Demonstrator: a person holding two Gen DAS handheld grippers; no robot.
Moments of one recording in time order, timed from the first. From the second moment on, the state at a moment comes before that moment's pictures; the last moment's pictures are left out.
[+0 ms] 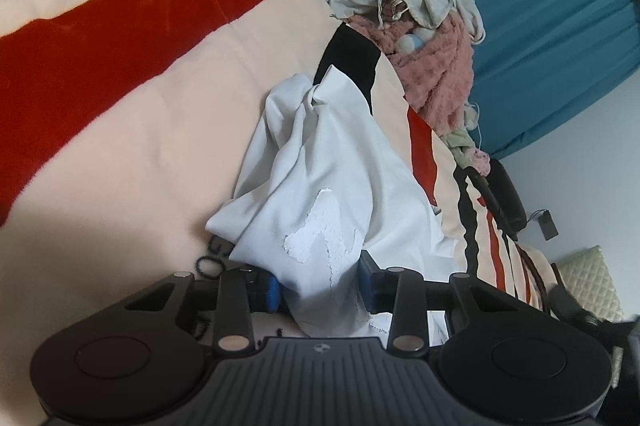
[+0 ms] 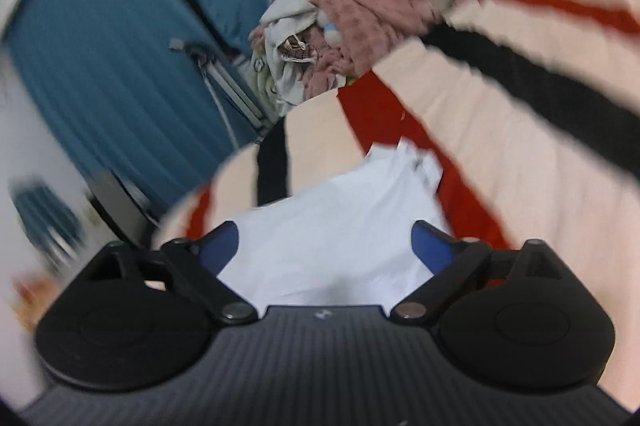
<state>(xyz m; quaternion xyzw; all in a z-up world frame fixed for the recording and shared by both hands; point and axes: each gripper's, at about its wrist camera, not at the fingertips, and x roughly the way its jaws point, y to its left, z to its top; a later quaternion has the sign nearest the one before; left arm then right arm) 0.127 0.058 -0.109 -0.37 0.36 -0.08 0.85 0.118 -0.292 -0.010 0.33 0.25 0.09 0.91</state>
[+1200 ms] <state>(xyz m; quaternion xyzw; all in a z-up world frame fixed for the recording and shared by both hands) 0.113 0.068 -0.087 -0.44 0.33 -0.12 0.82 0.133 -0.325 -0.080 0.57 0.29 0.06 0.77</state>
